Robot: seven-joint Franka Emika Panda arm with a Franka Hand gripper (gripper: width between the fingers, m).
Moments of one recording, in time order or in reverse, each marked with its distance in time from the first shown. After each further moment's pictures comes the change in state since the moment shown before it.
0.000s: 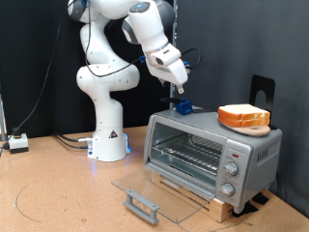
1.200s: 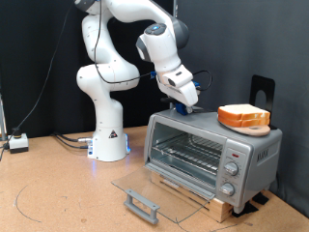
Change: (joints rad) arm 0.007 0.185 0.144 -0.022 0.135 0.166 -0.038
